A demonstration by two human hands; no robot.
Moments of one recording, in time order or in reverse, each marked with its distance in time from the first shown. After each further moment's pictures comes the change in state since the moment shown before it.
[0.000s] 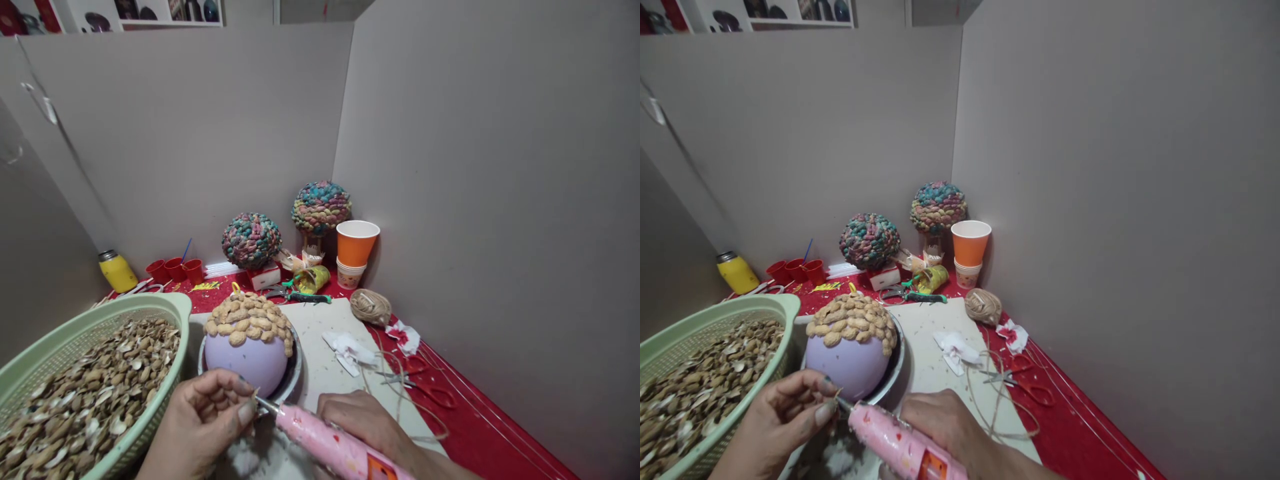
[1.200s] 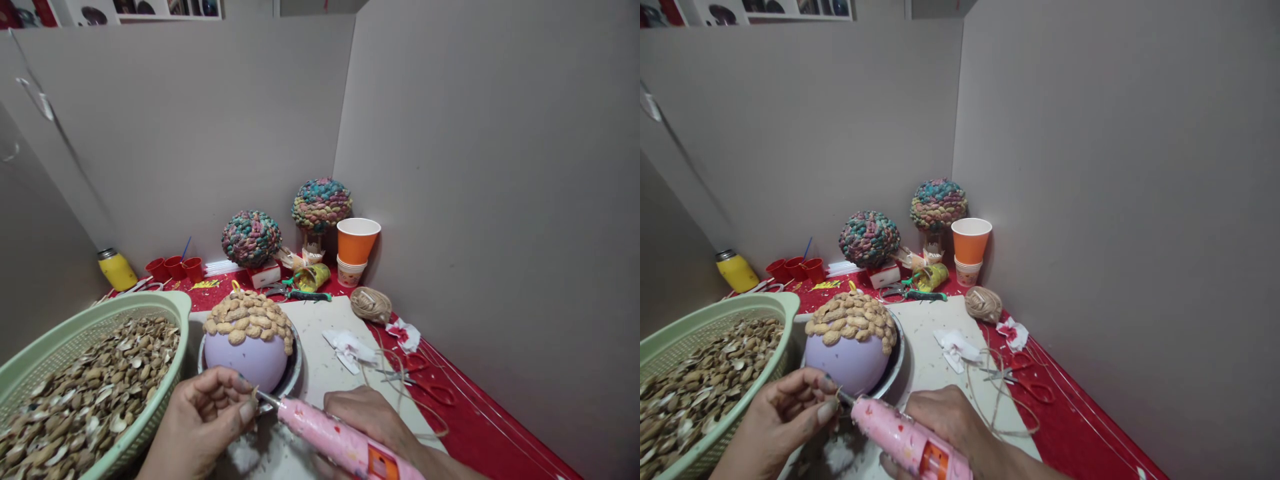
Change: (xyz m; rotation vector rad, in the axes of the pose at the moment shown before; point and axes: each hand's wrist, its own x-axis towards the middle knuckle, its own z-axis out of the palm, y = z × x) left_hand -0.002 0.003 0.005 -0.008 0.024 -0.016; right_hand 0.008 -0.013 -0.013 -0.074 -0.006 0.037
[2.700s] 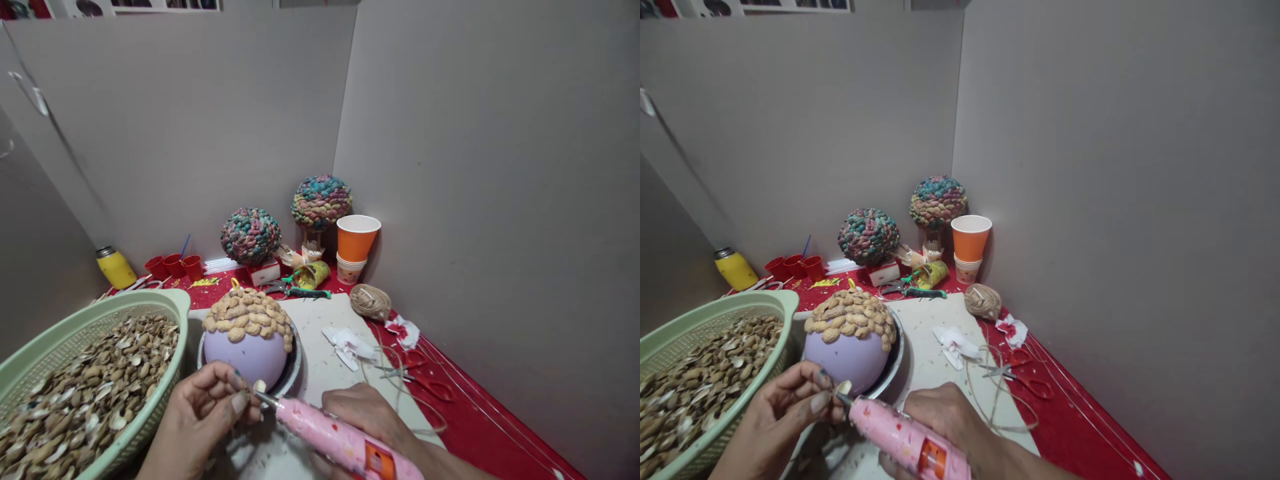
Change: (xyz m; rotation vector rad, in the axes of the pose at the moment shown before) left_hand 0.002 -0.009 -0.010 -0.092 -0.146 -0.020; right_hand -0.003 -0.001 0.003 0.161 -0.060 0.087
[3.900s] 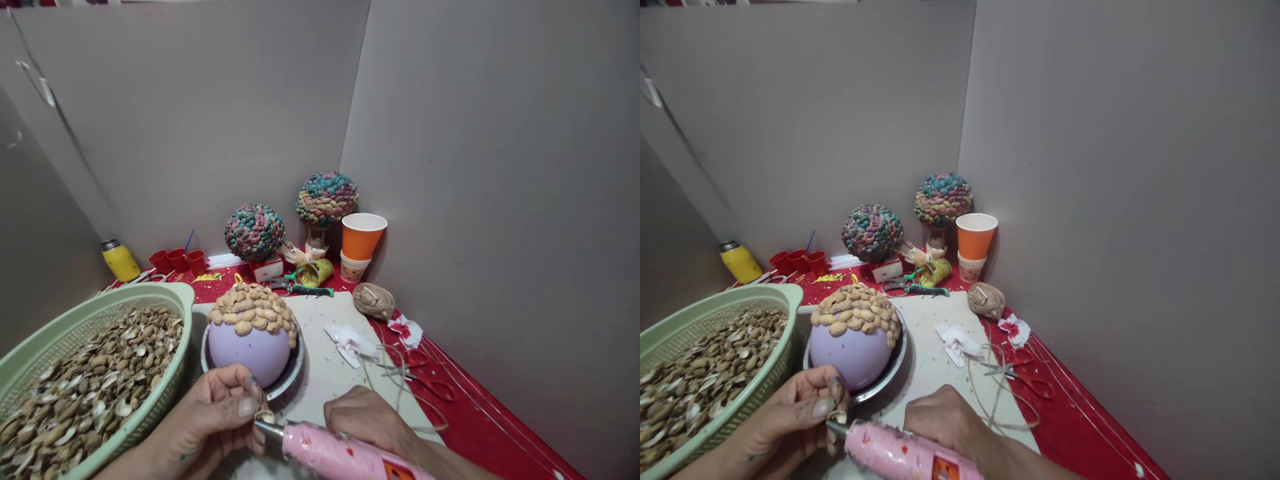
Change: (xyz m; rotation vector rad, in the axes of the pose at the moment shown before) left_hand 0.002 0.011 0.000 -0.296 -0.314 -0.317; right_hand -0.004 0.017 0.007 0.143 -0.054 -0.176
